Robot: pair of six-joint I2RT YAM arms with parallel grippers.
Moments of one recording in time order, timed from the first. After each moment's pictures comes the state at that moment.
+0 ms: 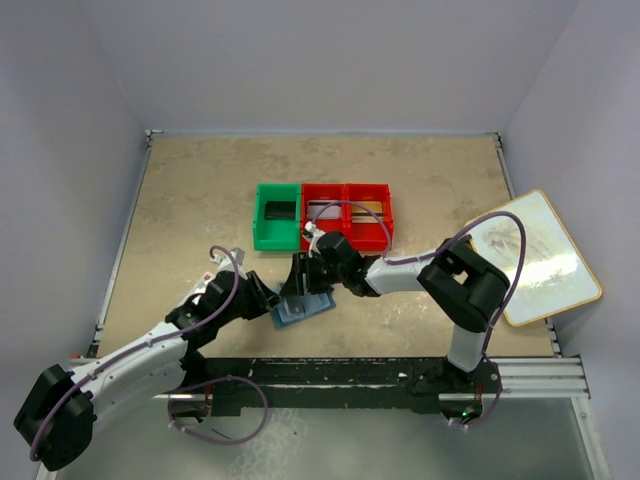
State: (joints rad) left arm -0.68 0.78 0.22 -0.08 -0.03 -1.01; right arm 0.89 1.82 0.86 0.30 -0.31 0.77
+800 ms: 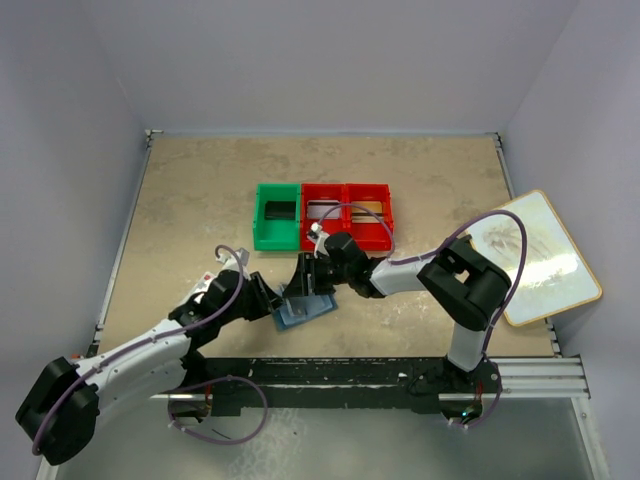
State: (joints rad) left arm -0.68 0.81 0.22 -0.05 0.02 -0.98; right arm 0.86 1.82 0.80 0.40 -0.41 0.82
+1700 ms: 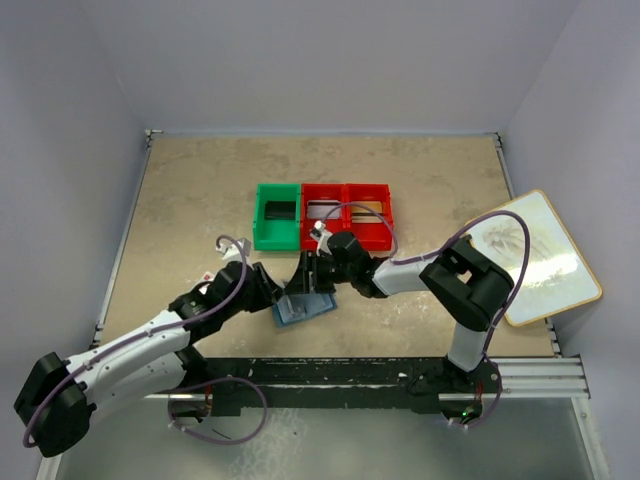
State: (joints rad) left arm -0.75 0.86 0.35 -0.19 -0.13 -0.98; right arm 0.84 1.80 0.78 0.43 -0.41 0.85
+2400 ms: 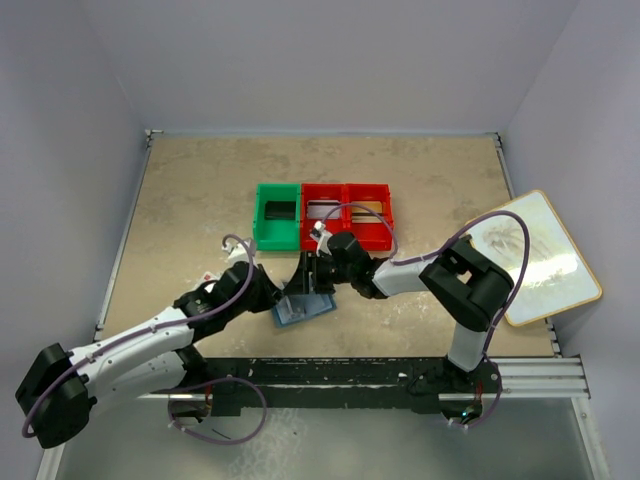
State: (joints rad) left arm -0.81 0.89 0.41 -0.23 -0.18 -0.98; right arm 0.84 1.80 0.77 0.44 -0.41 0.87
